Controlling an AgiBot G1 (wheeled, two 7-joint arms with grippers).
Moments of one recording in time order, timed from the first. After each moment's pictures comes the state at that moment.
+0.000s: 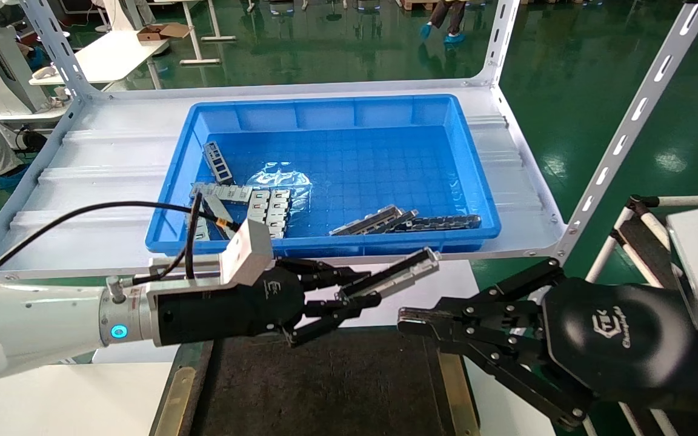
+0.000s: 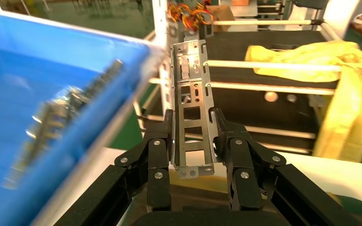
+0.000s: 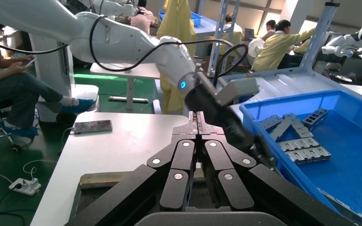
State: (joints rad) left arm -1.34 1.04 0.66 -0.61 0.94 1.31 0.15; right arm 1.08 -0.61 -0.29 1.28 -0.72 -1.49 0.18
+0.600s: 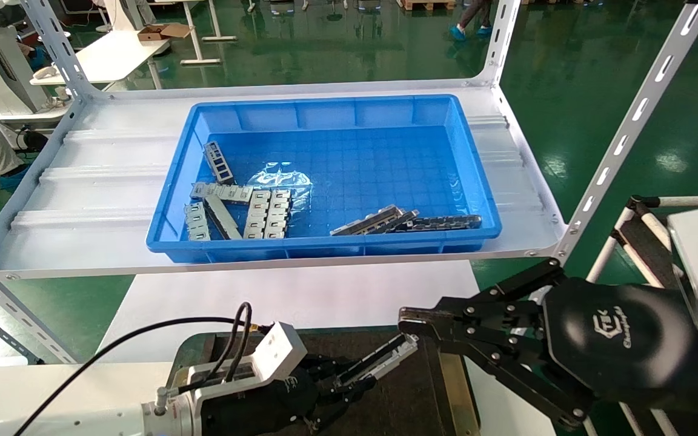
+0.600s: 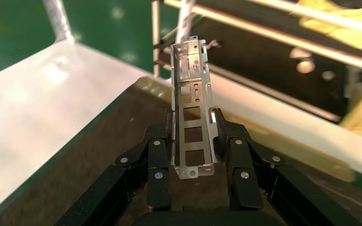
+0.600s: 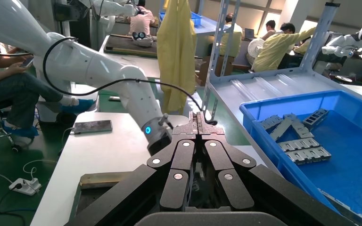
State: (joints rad) left arm -0.97 0.94 0.75 -1.13 1.09 0.78 -0.22; right arm 1.08 -0.61 -0.29 1.28 -0.72 -1.49 0.18
